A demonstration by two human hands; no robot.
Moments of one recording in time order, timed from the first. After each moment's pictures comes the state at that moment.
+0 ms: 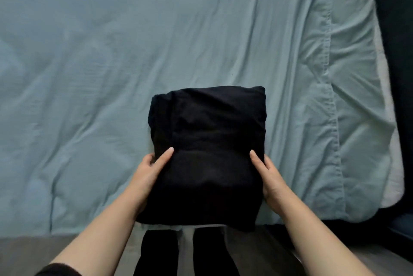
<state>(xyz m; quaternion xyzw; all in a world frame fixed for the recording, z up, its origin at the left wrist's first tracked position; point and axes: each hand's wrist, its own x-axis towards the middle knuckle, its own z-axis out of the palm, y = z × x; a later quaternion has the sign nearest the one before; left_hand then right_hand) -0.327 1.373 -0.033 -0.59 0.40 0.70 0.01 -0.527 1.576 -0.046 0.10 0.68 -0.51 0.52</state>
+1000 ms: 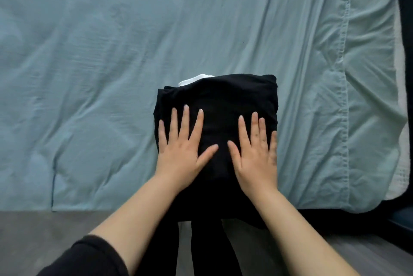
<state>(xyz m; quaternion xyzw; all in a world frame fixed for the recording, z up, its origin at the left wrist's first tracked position) -0.359 1.408 -0.045 -0.32 0.92 0.19 0.10 -0.482 1.546 -0.039 -0.40 0.91 -0.01 0.13</state>
